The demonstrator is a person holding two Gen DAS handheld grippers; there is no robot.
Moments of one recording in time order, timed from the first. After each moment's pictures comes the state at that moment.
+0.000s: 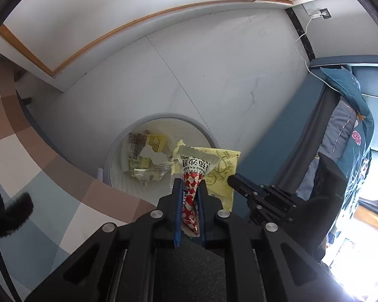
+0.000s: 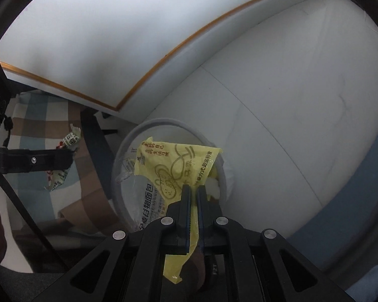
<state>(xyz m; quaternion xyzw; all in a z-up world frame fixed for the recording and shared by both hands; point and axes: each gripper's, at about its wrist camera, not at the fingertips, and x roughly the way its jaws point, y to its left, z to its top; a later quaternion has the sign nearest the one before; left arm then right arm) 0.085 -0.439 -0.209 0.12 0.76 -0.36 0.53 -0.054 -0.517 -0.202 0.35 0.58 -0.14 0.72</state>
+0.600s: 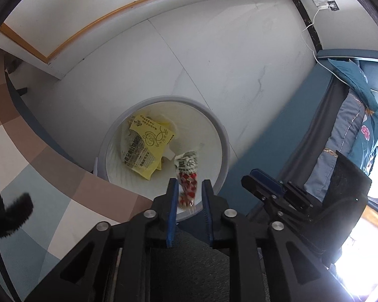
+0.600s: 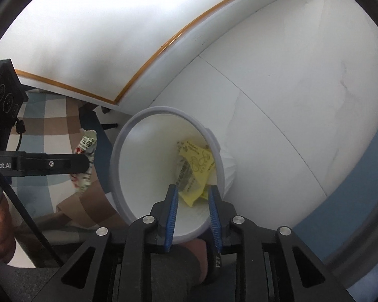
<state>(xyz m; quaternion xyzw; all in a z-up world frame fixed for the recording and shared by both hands) 0.077 -0.443 -0.226 0.14 0.78 -0.35 0.51 -0.075 -0.532 -0.194 0.37 0.57 -0.15 0.72</state>
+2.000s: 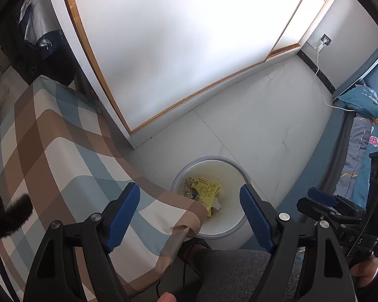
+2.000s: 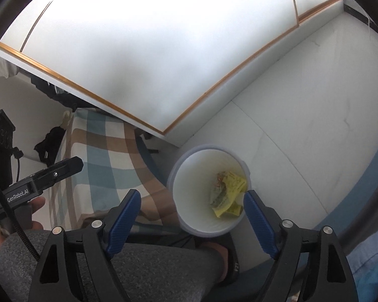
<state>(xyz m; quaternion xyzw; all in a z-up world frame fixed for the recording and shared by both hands) 0.048 -0.374 -0.094 0.18 0.57 -0.31 0.74 -0.089 -0.512 -0.081 0.36 0.48 -0.11 0.79</state>
